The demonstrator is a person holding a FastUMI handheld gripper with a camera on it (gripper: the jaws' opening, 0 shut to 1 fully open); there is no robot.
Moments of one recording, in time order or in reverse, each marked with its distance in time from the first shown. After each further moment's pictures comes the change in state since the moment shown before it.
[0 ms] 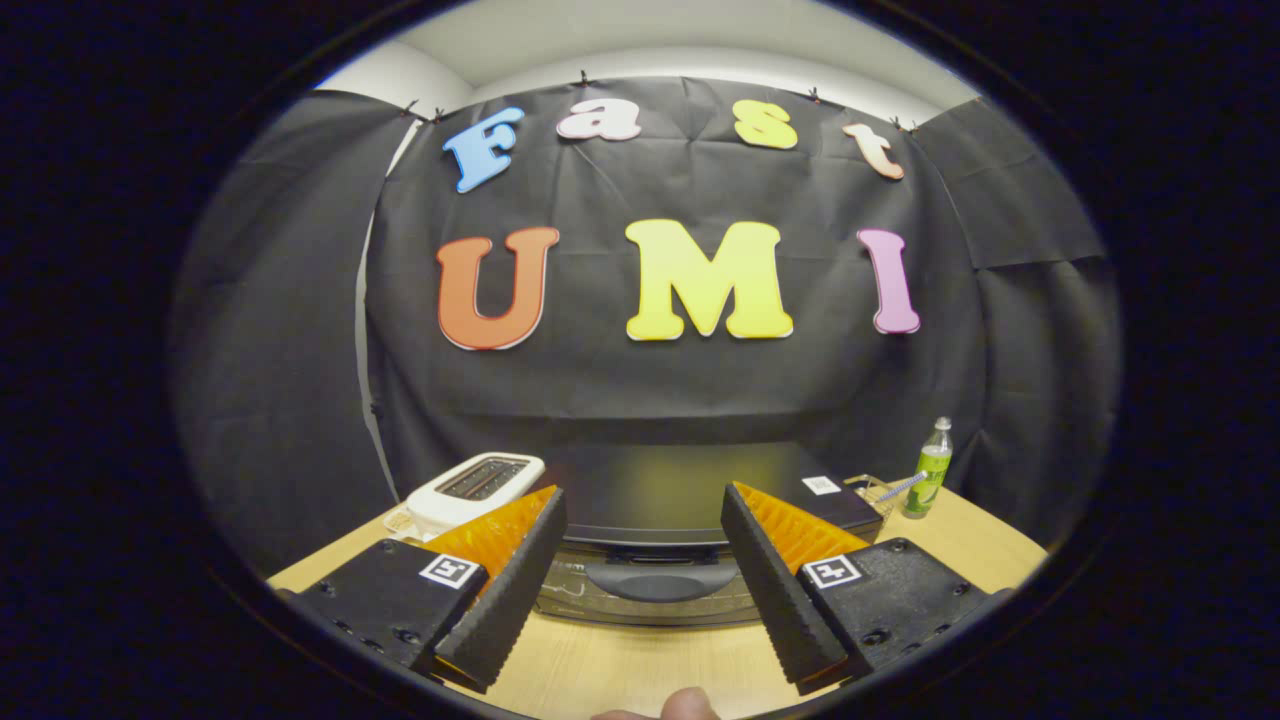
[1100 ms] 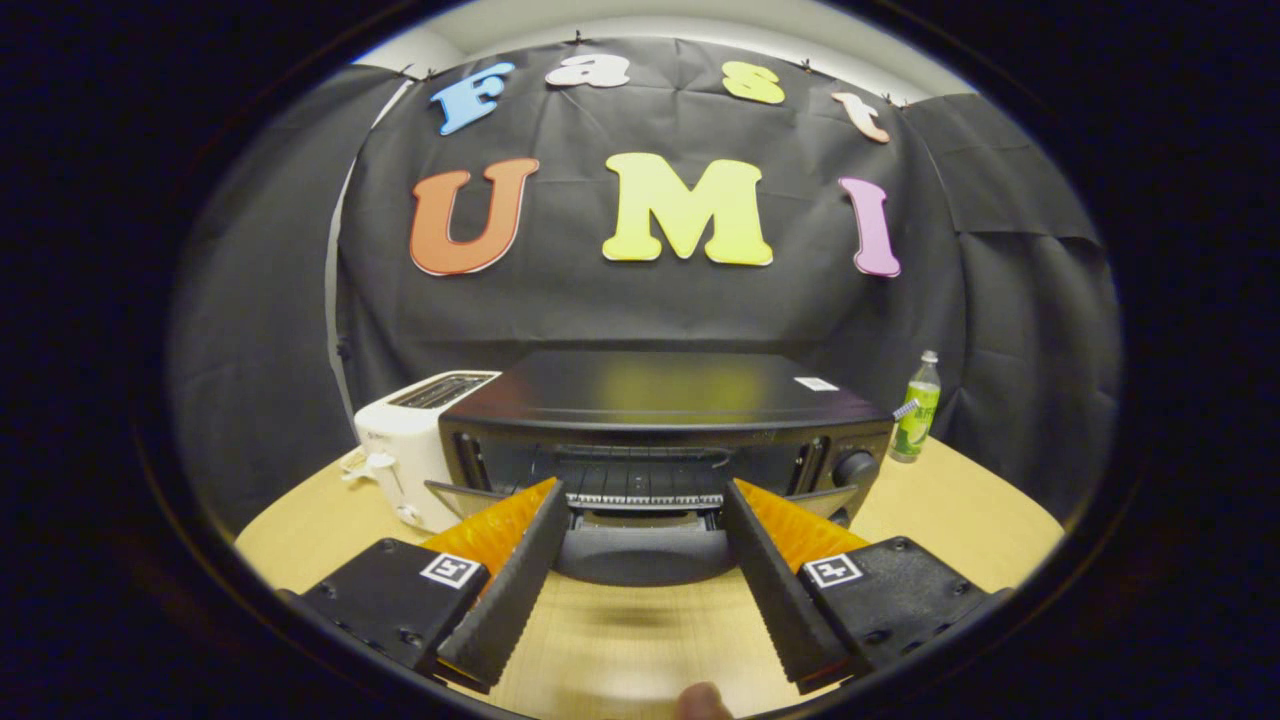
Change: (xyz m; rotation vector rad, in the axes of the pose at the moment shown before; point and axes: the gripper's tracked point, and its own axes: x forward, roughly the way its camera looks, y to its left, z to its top) arm -0.016 -0.008 -0.091 0.005 0.121 -0.076
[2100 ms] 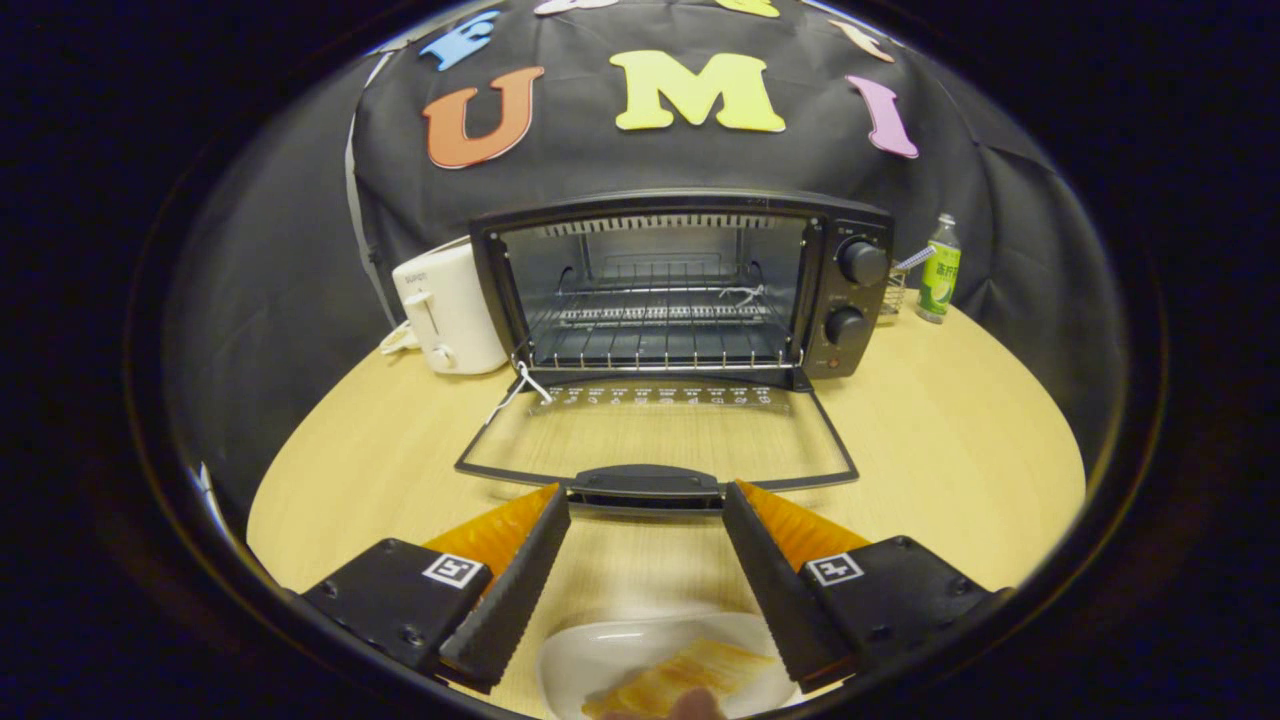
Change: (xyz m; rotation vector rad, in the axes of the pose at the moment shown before) arm -0.064 -0.002 -0.105 0.024 0.363 0.091
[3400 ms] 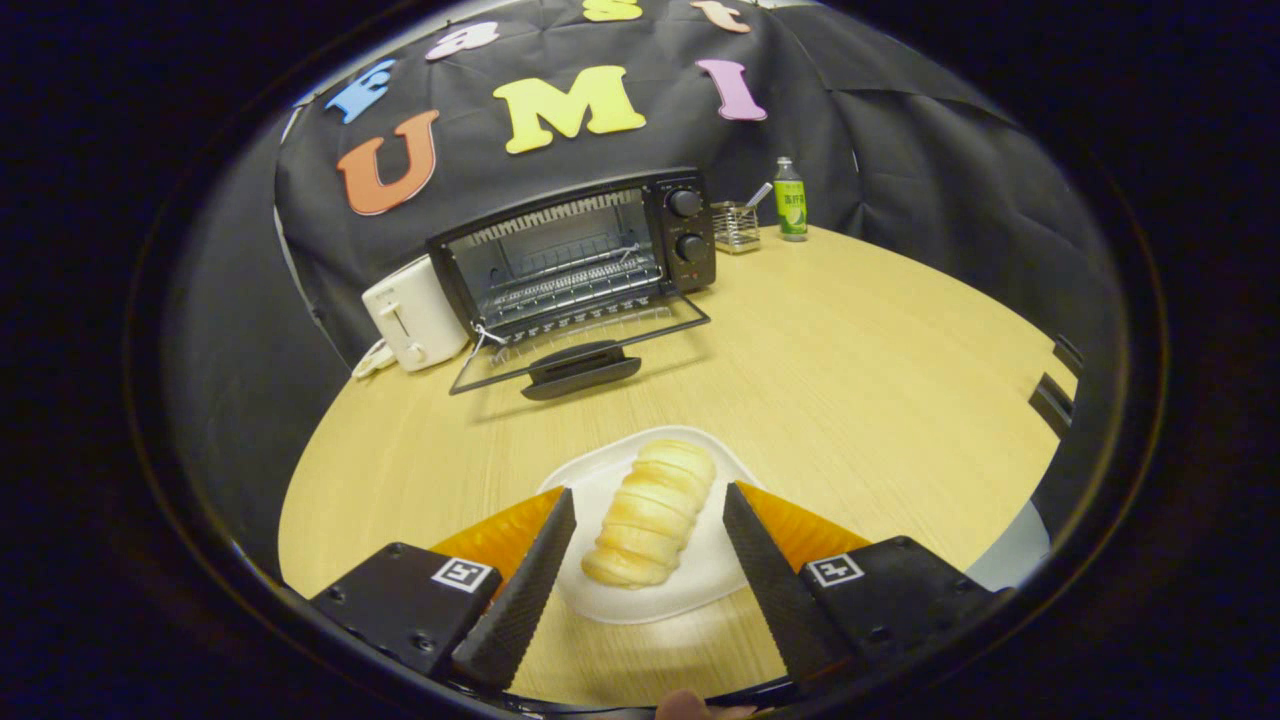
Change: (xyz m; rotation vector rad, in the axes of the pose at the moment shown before) arm -0.103 -0.013 -0.105 0.297 0.024 -0.186
